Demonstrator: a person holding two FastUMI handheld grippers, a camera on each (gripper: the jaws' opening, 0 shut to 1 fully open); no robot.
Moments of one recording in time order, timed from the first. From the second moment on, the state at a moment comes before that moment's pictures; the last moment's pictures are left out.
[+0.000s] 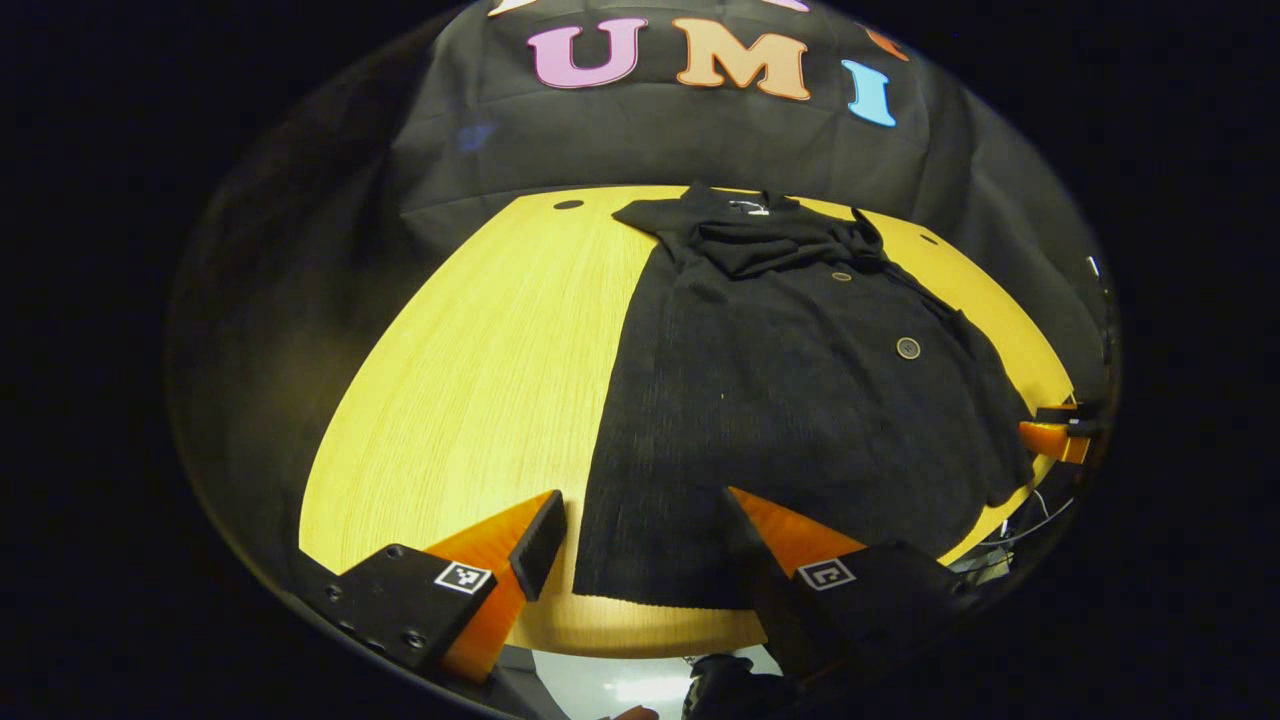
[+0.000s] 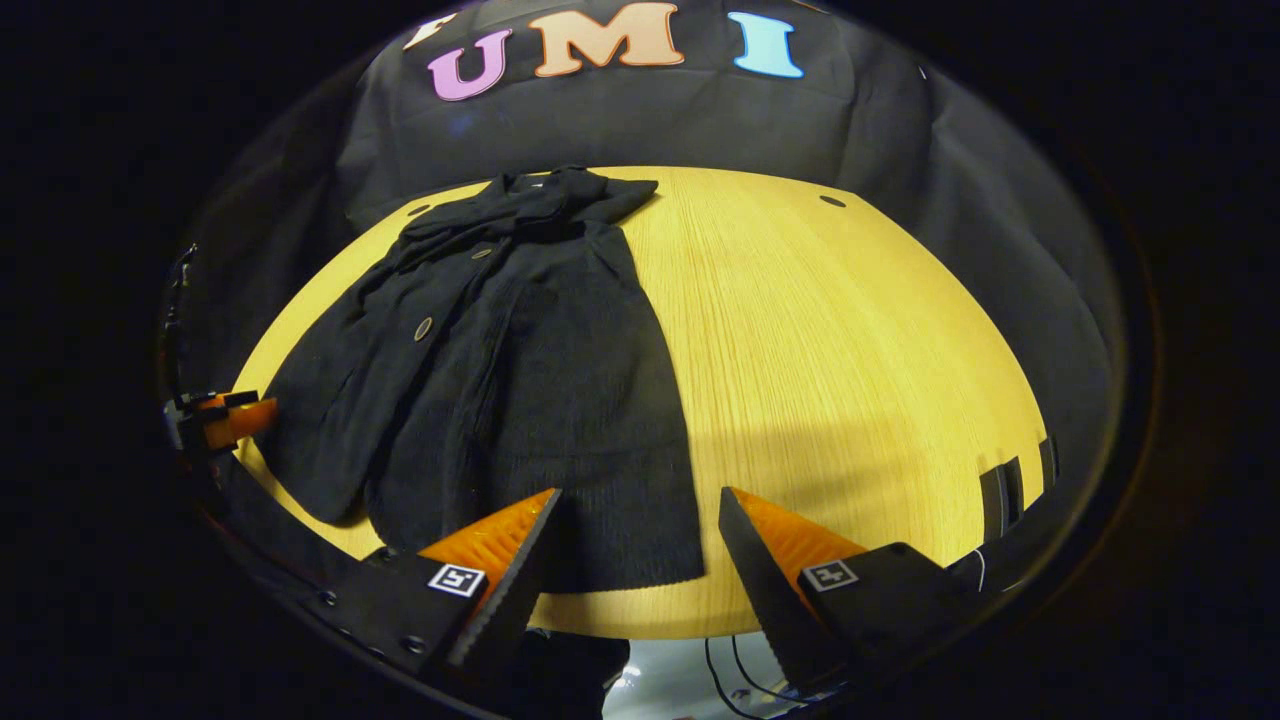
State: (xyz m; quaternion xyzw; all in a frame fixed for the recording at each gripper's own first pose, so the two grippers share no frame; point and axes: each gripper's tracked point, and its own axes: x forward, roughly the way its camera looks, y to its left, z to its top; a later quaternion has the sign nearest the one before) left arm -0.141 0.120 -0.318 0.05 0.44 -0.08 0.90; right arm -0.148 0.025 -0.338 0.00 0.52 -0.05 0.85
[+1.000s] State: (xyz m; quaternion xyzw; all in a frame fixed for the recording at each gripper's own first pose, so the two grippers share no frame) left arm -0.137 0.089 -0.309 -0.01 0.41 -0.06 0.91; right arm -0.125 0.057 -0.315 0.06 0.47 0.03 0.88
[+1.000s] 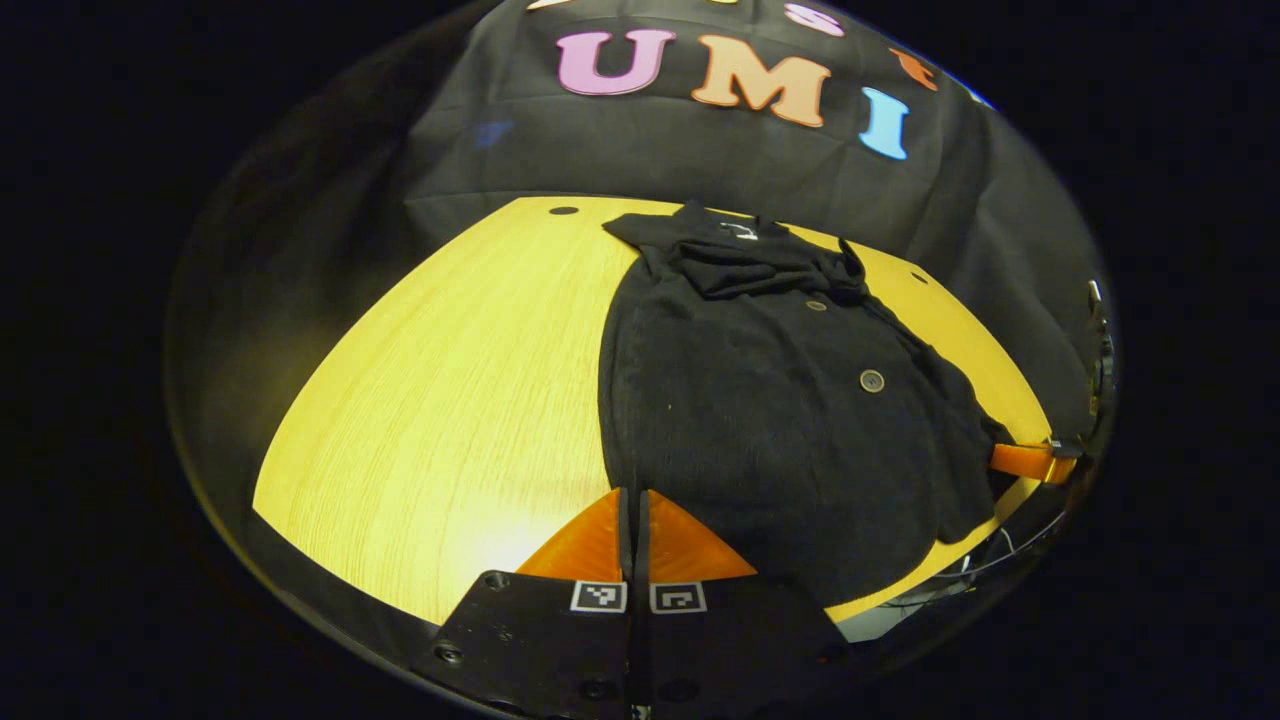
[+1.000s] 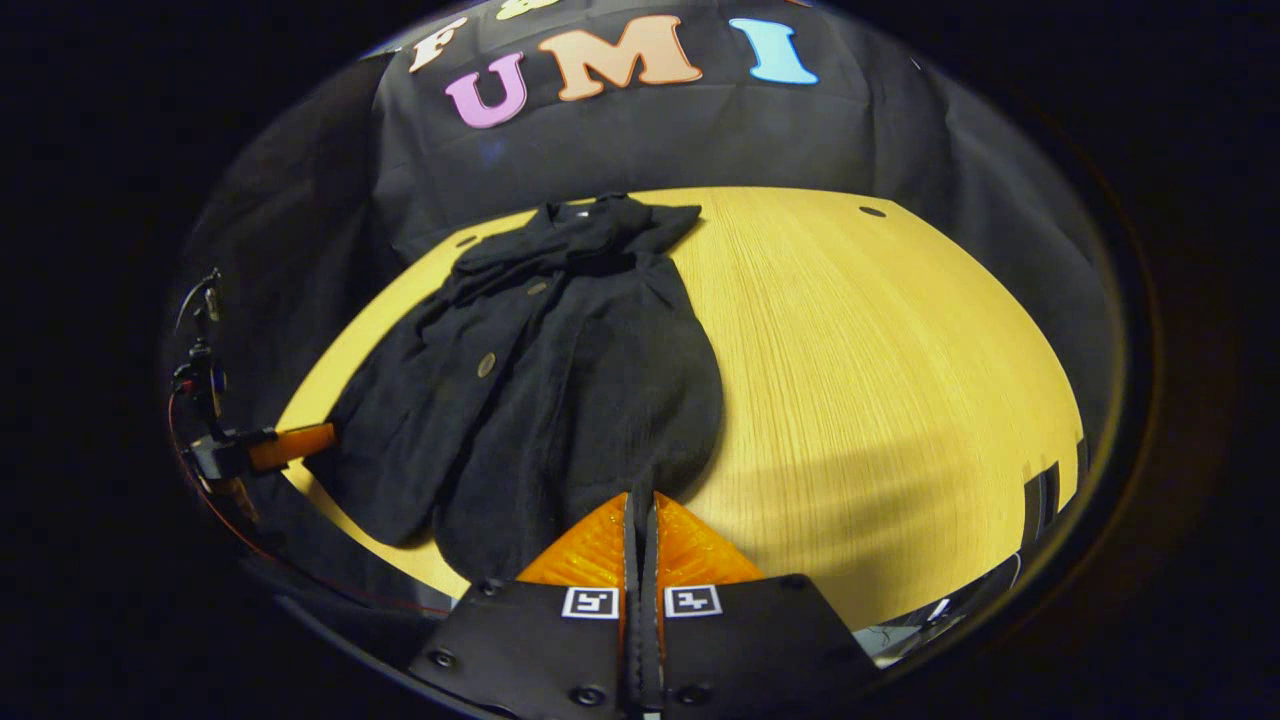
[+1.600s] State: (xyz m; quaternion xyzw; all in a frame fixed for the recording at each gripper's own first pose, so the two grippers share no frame) left arm -0.072 0.057 -0.218 -0.04 0.32 -0.05 0.95; right arm -0.048 0.072 -0.215 0.10 0.35 0.10 0.93
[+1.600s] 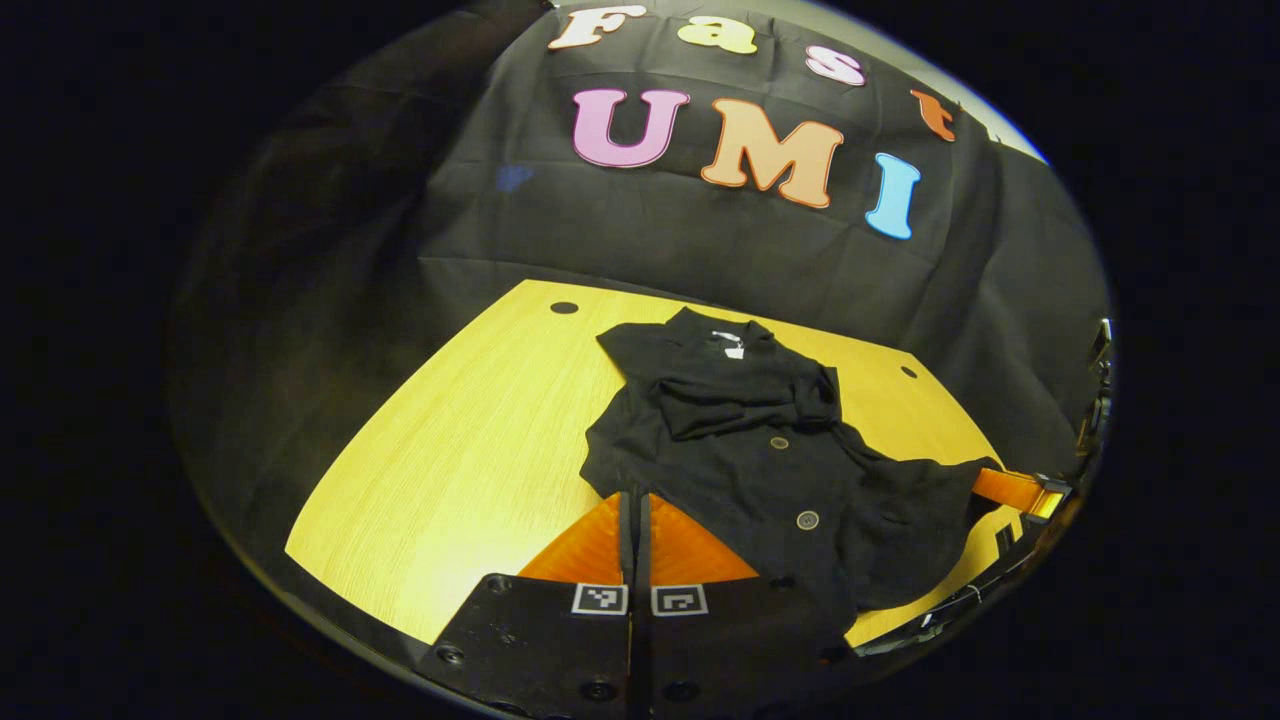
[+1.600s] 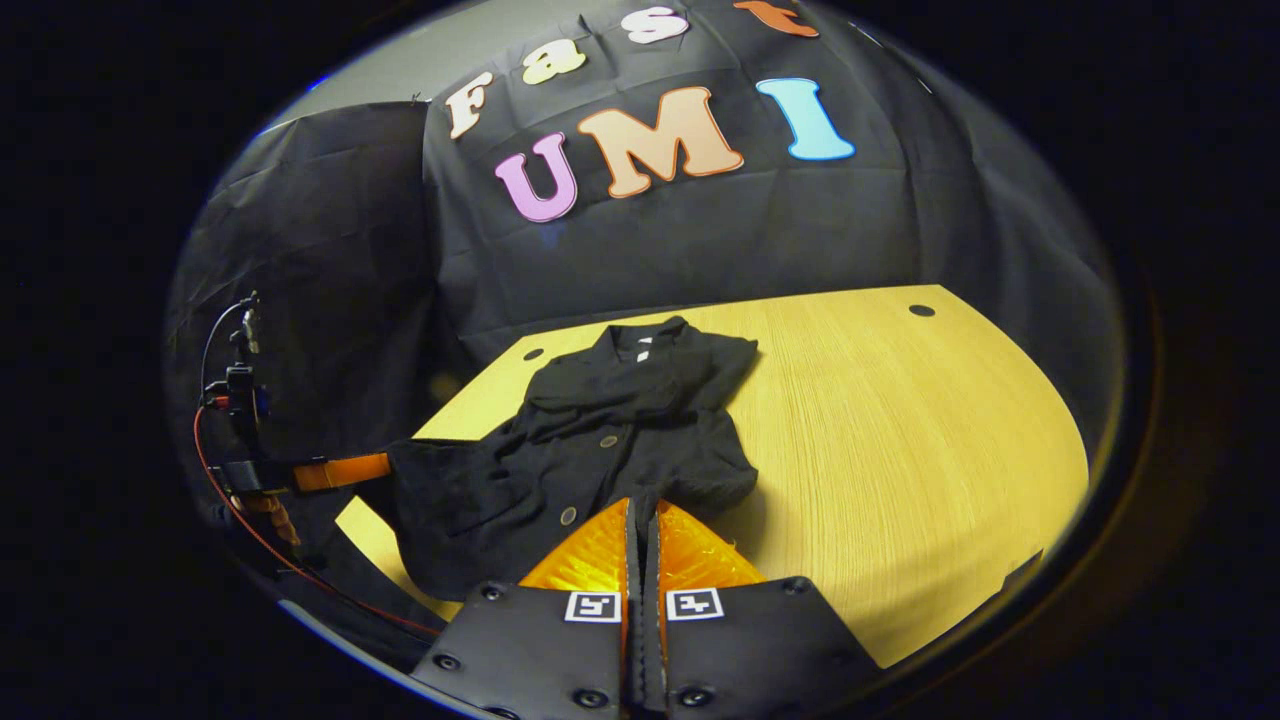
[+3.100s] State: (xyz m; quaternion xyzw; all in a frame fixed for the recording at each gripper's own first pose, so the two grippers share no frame) left arm 0.197 0.058 -0.212 0.01 0.27 -0.10 0.96; right arm 0.209 0.068 -0.176 0.13 0.28 0.01 0.95
